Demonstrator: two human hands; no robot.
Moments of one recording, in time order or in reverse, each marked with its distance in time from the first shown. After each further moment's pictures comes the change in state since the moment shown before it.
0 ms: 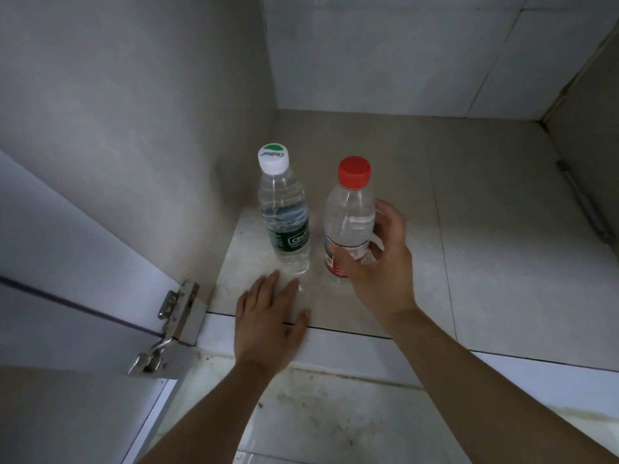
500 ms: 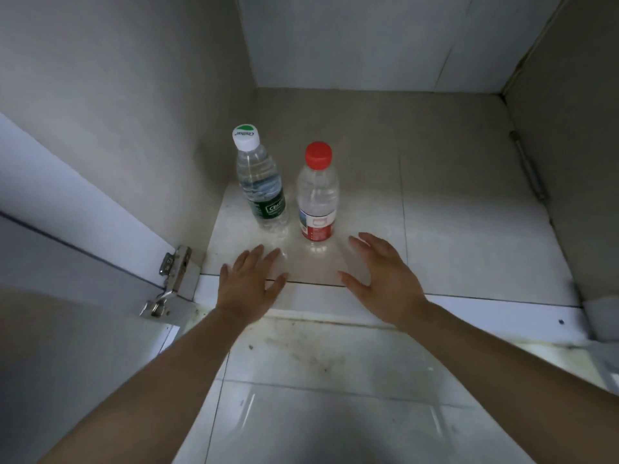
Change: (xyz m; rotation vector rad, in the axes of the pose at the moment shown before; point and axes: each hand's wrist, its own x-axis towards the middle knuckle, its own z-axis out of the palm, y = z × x) left_hand -0.008 0.009 -0.039 0.064 -0.328 0.002; right_hand -0.058 0.003 -0.075 -0.875 -0.506 0.137
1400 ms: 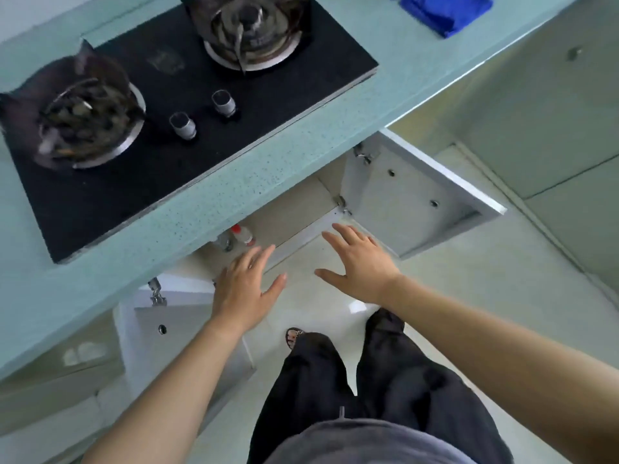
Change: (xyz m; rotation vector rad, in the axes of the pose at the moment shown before) left_hand -0.390 0.223 -0.607 0.062 -0.172 0.631; right_hand -0.412 -0.330 -0.548 0.100 0.022 0.462
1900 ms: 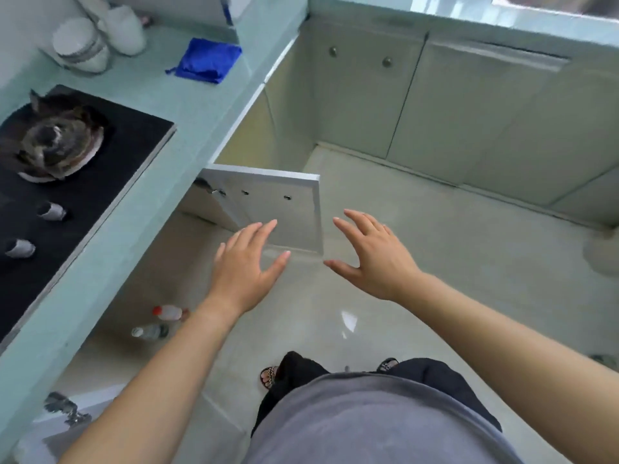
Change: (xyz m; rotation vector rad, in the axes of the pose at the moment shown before) left_hand -0.031 0.243 0.002 0.108 -0.038 0.583; right_hand -0.262 0.108 -0.030 0.131 0.463 0.455
